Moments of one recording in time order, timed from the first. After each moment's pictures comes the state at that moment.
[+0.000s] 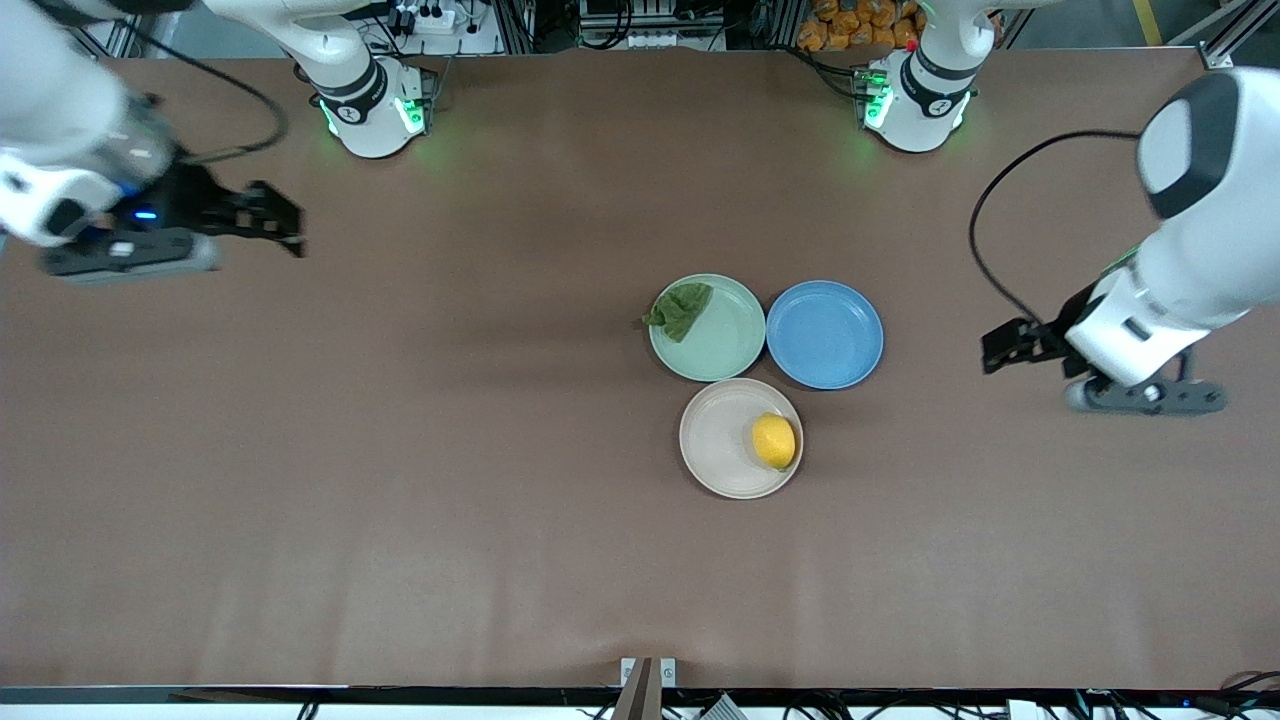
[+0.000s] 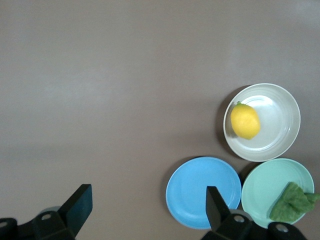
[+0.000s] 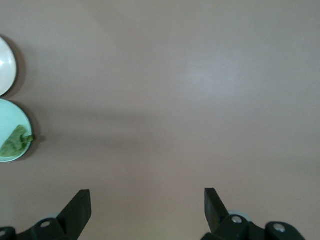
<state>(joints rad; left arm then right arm) -0.03 0.26 -0.15 -1.55 -0.02 1.84 -0.11 0.20 0.01 0.10 -1.60 0.04 1.58 0.19</state>
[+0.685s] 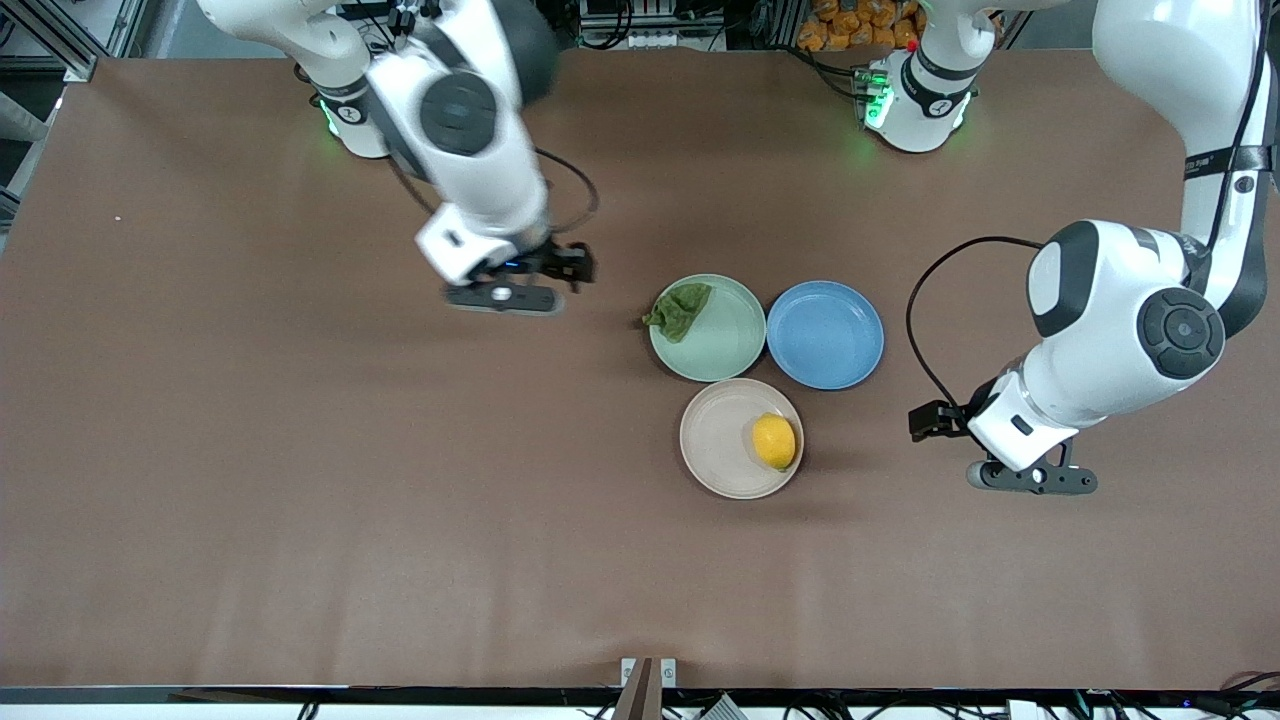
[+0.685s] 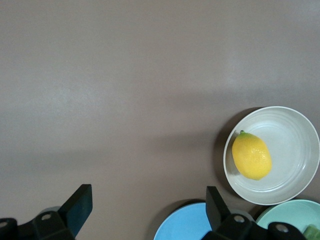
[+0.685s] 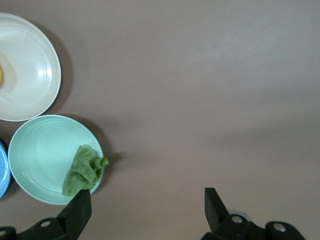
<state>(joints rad) -0.05 0.45 -0.15 -1.54 -0.02 2.05 -0.11 0.63 0.34 0.10 -1.62 0.01 1.93 0.89</state>
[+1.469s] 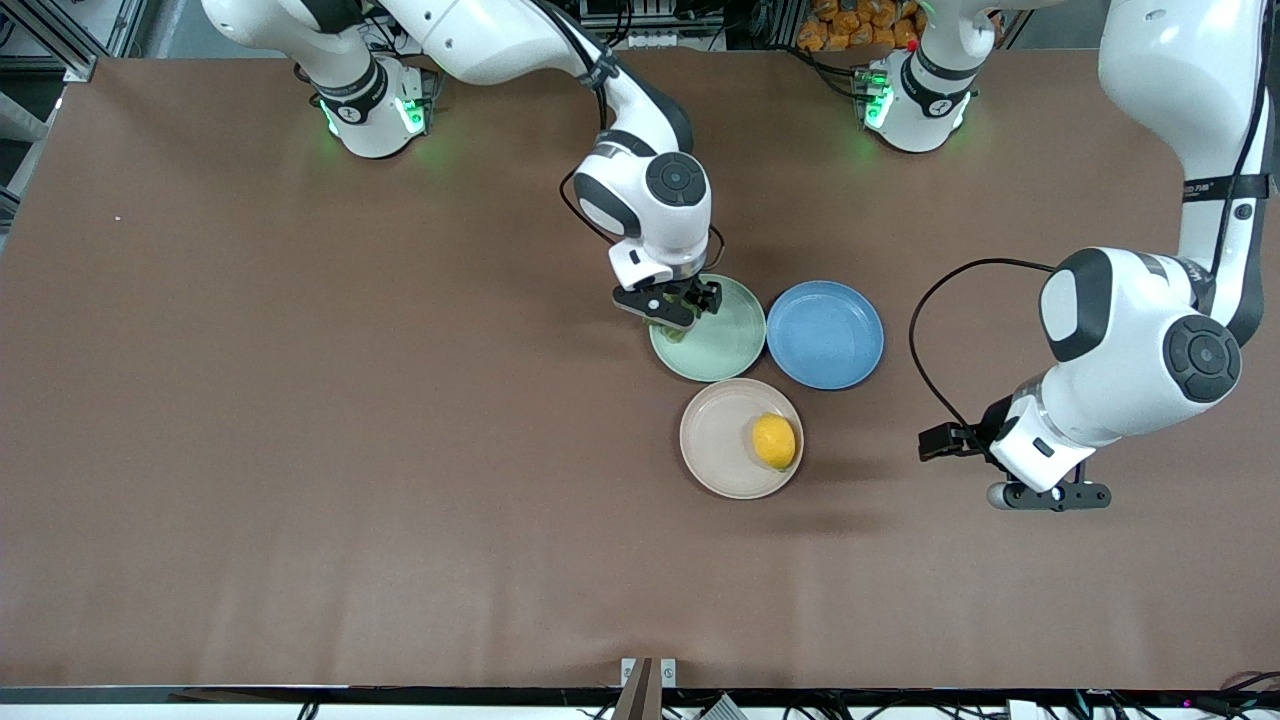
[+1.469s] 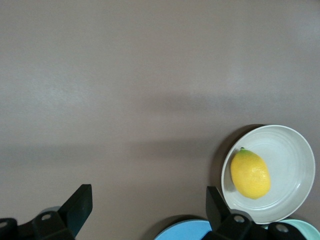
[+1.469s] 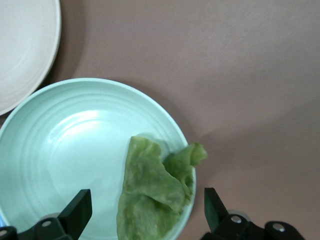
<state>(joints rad) -0.03 0.51 -0.14 -1.54 -0.11 2.10 -0.11 0.86 0.75 0.10 -1.51 -0.09 2.29 1.40</state>
